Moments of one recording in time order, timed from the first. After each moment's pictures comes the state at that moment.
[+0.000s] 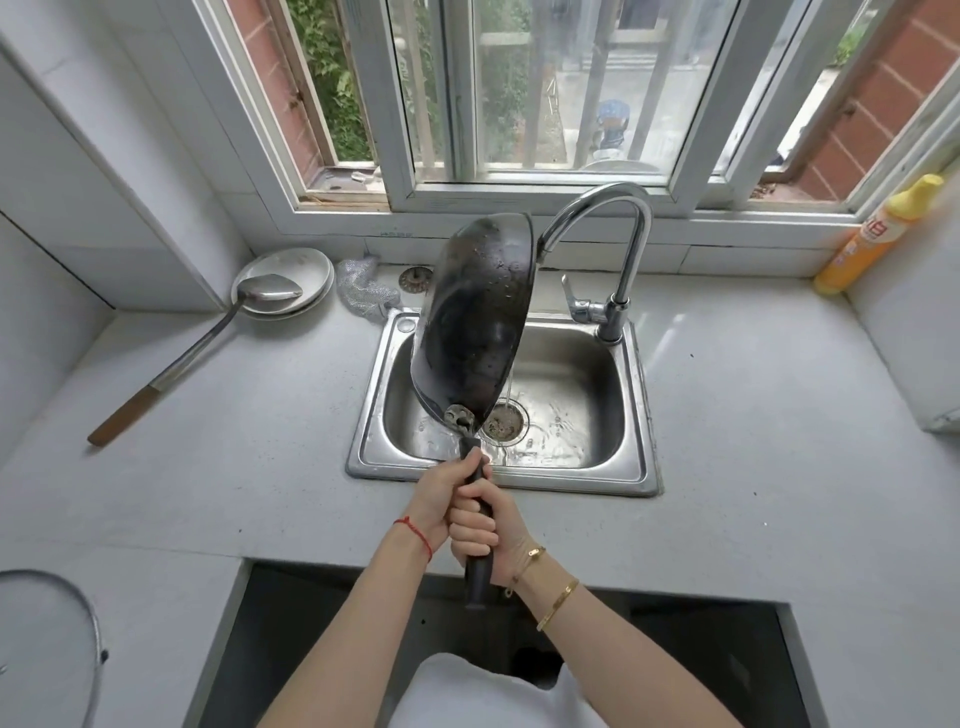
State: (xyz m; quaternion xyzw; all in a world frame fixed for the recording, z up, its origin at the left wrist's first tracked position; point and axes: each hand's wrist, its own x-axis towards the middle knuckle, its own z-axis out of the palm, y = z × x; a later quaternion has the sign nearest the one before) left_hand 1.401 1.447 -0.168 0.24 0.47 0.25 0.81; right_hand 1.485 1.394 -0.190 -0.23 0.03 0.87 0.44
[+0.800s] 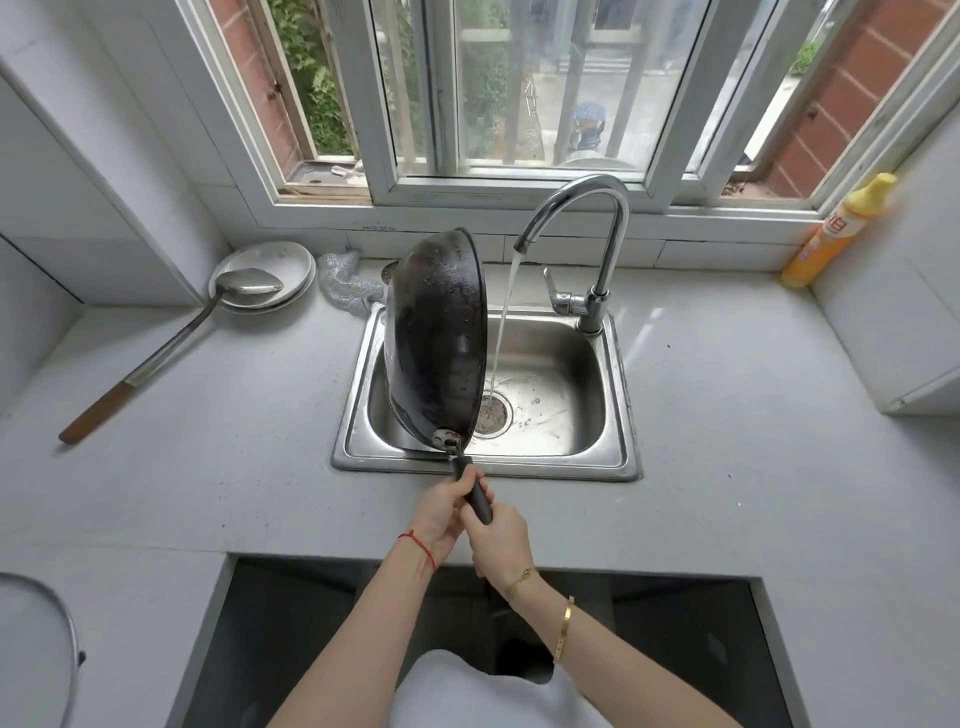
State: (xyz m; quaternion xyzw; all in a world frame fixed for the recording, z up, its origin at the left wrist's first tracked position) left_hand 1.409 1.422 -0.209 0.18 0.47 0.29 0.82; right_hand 1.480 1.353 -0.204 -0.73 -0.30 0.48 0.38
